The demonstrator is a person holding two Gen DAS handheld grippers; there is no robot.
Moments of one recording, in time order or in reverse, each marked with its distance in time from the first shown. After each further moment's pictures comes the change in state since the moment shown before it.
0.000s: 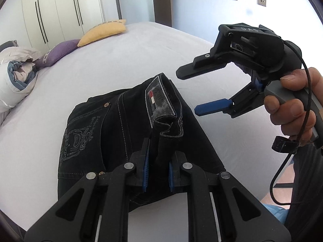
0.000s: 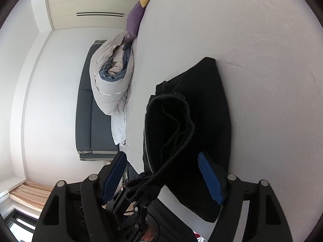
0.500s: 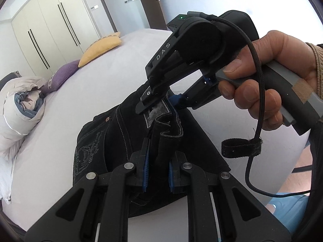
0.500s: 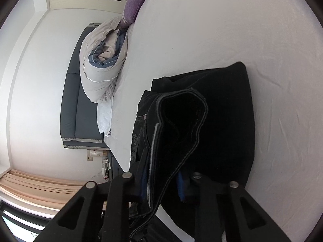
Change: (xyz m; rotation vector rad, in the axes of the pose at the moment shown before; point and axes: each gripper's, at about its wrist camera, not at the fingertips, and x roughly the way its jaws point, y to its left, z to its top) left arm -0.020 -0.048 -0.006 0.176 -0.032 0.105; right arm 0.058 0.028 0.030 -0.109 0.067 -0.116
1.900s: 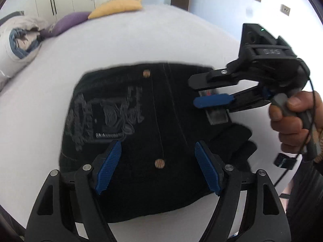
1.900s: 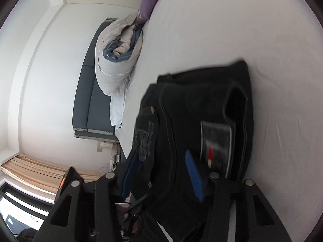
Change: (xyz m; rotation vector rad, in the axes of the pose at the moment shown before) left arm 0.068 0.079 -0.048 -0.319 0.190 -0.140; right arm 0.015 -0.033 -0.009 -0.047 0.049 0.150
